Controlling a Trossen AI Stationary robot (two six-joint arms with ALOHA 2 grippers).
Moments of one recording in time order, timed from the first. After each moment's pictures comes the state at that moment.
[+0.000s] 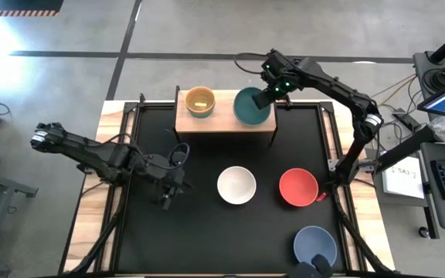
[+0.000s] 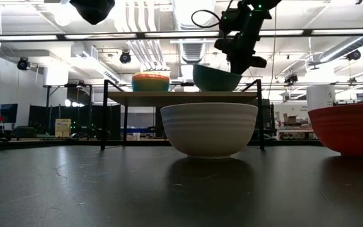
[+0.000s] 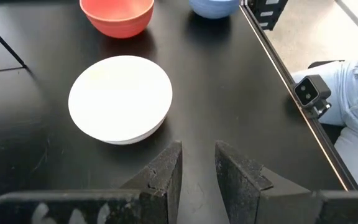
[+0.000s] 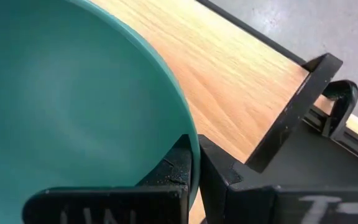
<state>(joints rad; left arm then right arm) -0.28 1.12 0.99 -0.53 -0.02 -0.09 -0.70 1.73 1.76 -1.14 -0.06 0.26</state>
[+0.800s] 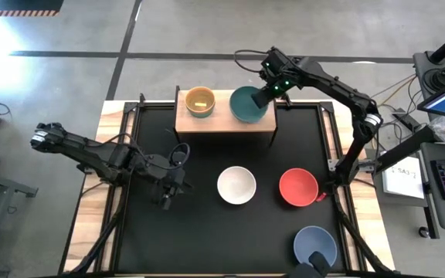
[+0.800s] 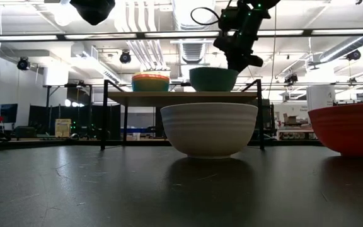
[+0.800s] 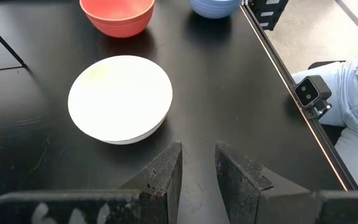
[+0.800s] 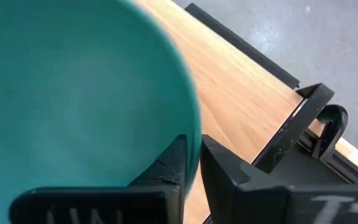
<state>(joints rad) -0.28 1.12 0.99 -0.53 -0.02 -0.09 -0.70 1.74 1.78 -1.11 -0.05 0.19</state>
